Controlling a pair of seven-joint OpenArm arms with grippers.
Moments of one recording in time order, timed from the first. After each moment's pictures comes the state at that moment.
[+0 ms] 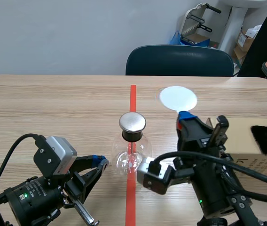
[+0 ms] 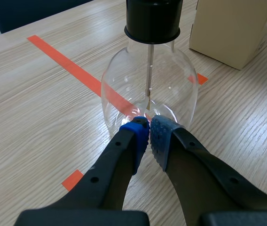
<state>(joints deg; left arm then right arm) 17.5 -21.0 19.0 78.9 4.0 -21.4 -27.7 -18.8 23.5 -34.6 88.0 -85.6 -35.7 -22.5</state>
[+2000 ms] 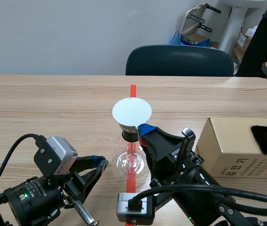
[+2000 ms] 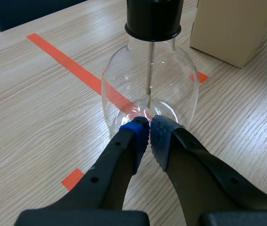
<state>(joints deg) 17.5 -21.0 19.0 78.9 4.0 -21.4 -27.3 -18.9 23.5 -34.6 88.0 -85.9 -35.7 0.7</state>
